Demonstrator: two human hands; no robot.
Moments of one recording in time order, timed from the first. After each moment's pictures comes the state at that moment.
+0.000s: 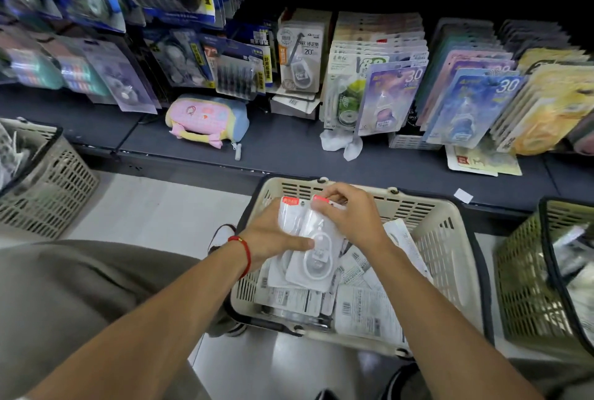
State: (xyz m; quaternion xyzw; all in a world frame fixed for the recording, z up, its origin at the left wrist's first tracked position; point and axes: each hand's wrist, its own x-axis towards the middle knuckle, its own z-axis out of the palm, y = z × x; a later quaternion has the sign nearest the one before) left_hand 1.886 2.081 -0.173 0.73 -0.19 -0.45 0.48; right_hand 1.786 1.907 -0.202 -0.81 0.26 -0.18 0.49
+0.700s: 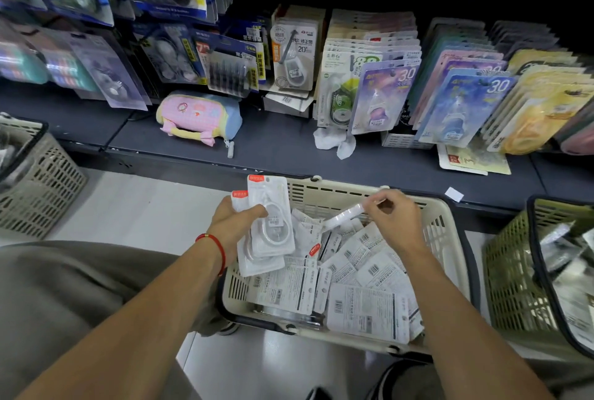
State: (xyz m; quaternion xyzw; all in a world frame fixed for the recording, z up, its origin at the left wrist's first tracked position) left_hand 1.913 2.098 -0.187 0.74 0.04 -0.35 0.58; right_hand 1.727 1.853 -0.214 -0.78 0.39 -0.21 0.44
